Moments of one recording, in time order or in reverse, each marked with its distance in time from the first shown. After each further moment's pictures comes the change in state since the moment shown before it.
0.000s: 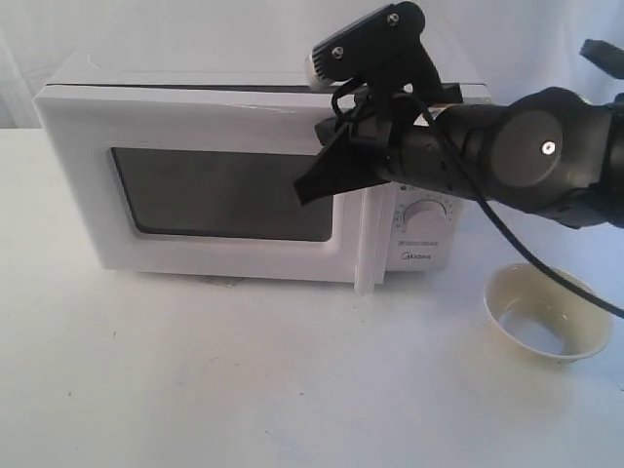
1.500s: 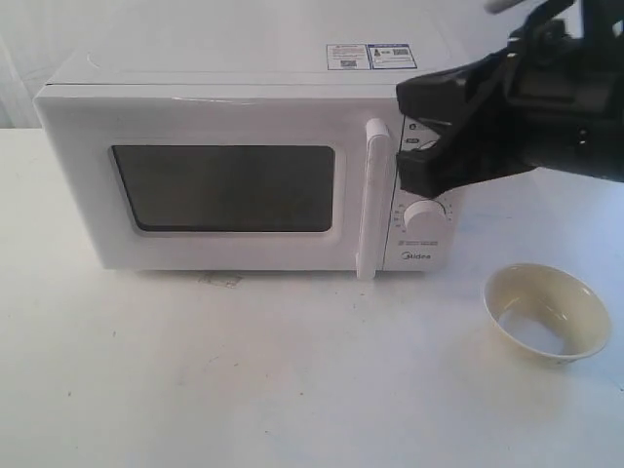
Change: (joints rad) left arm 0.000 0.000 0.006 0.025 -0.096 -0.004; right arm -0.073 -0.492 0.133 0.013 0.288 0.046
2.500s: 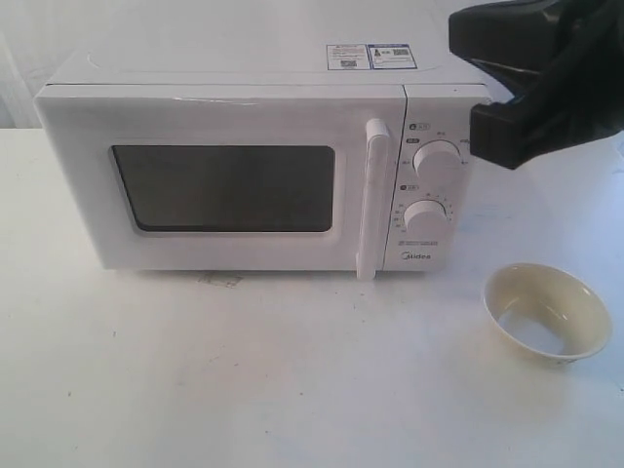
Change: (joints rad) left arm 0.000 0.000 0.000 0.002 -0.006 0.000; right arm -0.008 -0.145 0.002 -0.012 0.002 0.002
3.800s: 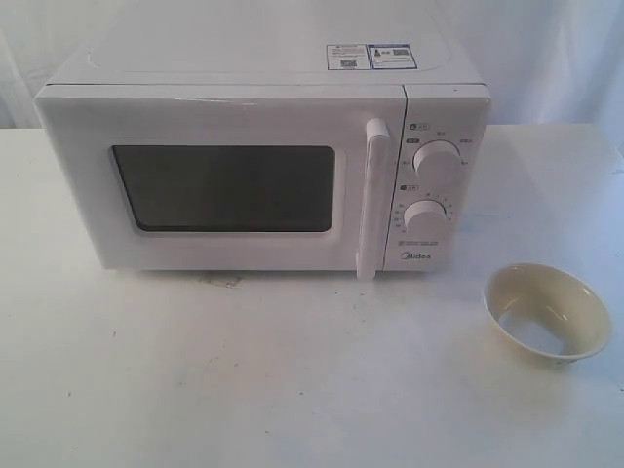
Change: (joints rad) left arm 0.000 0.000 0.000 0.000 0.000 0.000; right arm -0.401 -0.846 0.698 -0.361 -0.052 0.472
